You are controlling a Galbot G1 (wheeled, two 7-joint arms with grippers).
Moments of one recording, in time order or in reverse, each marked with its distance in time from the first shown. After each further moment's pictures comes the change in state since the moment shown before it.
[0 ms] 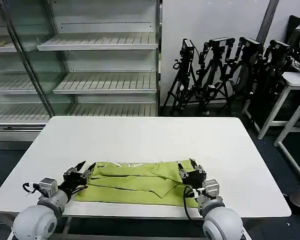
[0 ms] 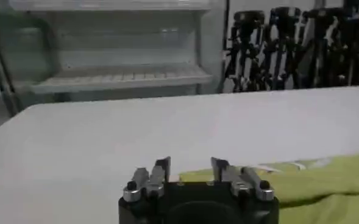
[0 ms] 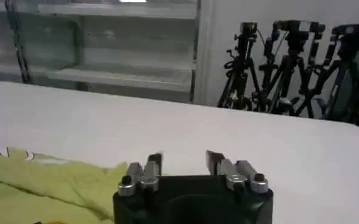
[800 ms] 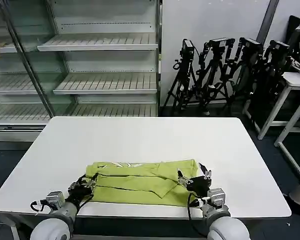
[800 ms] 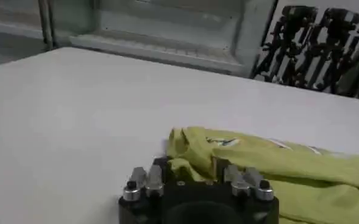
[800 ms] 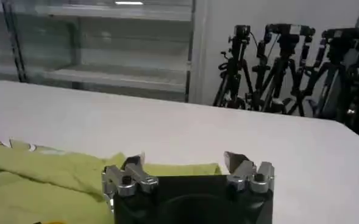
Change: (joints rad) left arm 0.047 -0.081 0.069 0.035 -0.104 -0.045 -0.170; right arm -0.072 0.008 0.023 0.032 -0.035 0.026 -0.009
